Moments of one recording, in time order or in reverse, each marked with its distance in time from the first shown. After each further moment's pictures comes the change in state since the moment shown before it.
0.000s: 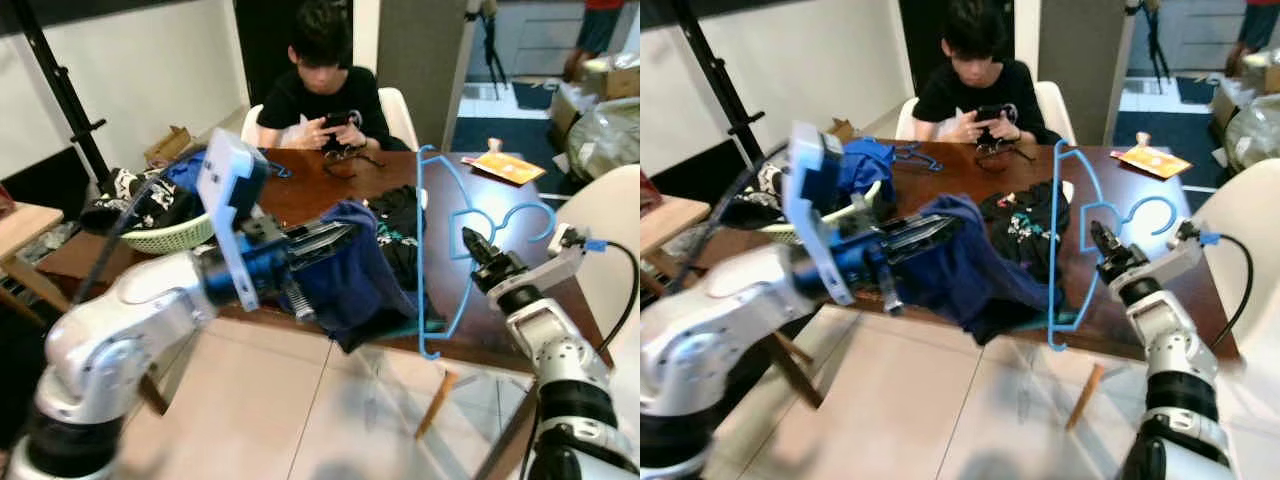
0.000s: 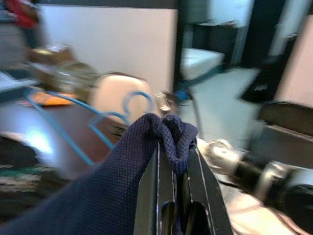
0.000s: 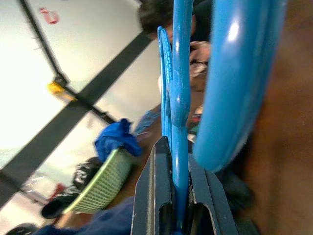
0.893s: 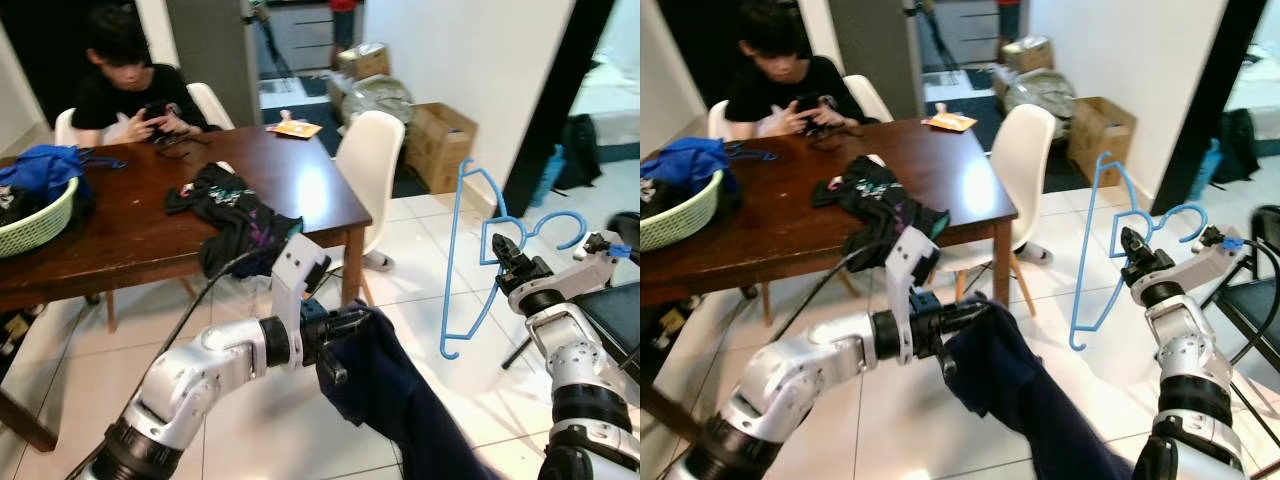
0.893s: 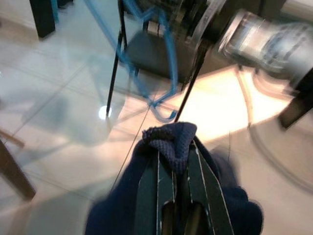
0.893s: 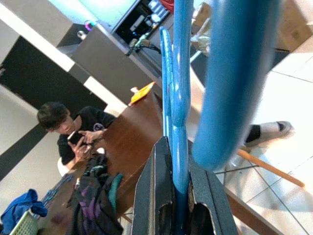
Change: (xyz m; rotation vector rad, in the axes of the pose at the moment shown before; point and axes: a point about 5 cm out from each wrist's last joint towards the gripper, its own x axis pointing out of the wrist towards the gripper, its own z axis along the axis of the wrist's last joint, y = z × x) left arm -0.010 0.020 -0.119 -0.138 0.378 0.117; right arm -0.007 -0.016 0.005 -0.073 -0.032 -0.152
